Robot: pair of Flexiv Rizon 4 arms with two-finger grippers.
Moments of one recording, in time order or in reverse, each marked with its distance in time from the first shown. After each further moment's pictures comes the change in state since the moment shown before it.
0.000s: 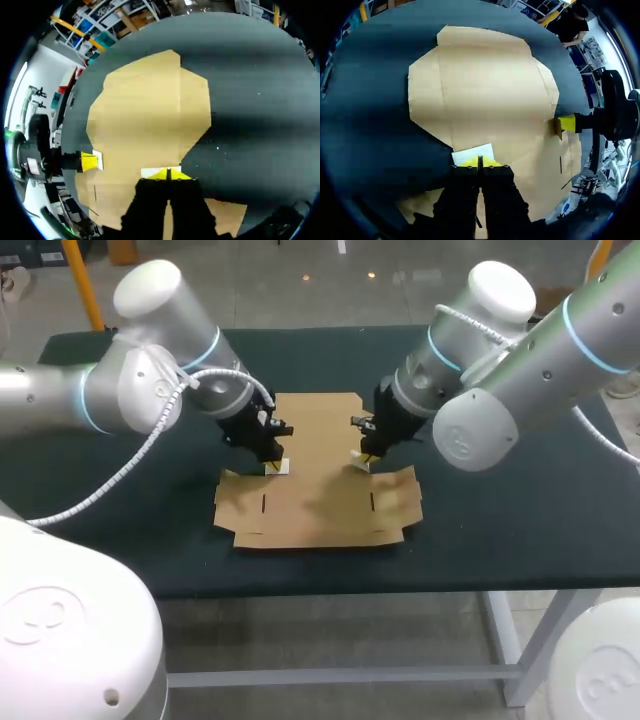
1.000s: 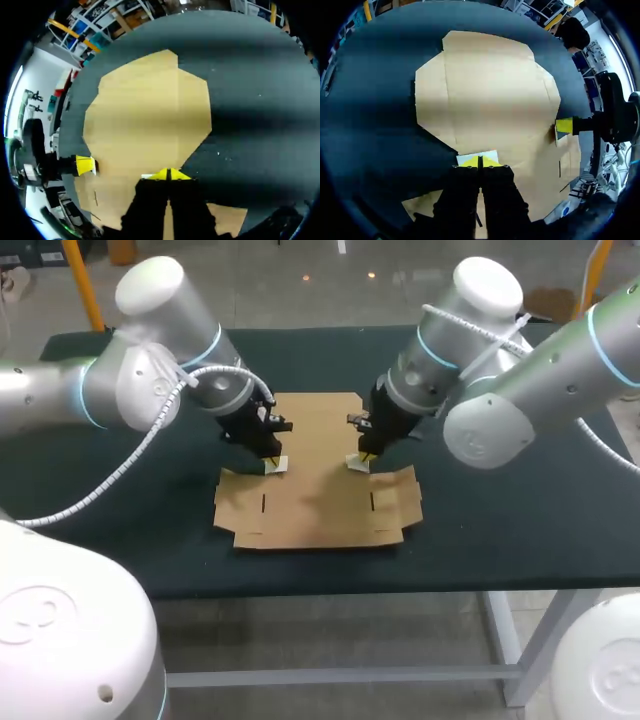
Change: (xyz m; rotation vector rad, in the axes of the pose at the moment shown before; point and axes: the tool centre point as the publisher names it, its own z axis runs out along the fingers) left arm -0.004 -0.008 -0.010 0.026 -0.013 -0.014; right arm -0.002 0.010 0.000 -0.009 -0.013 0.031
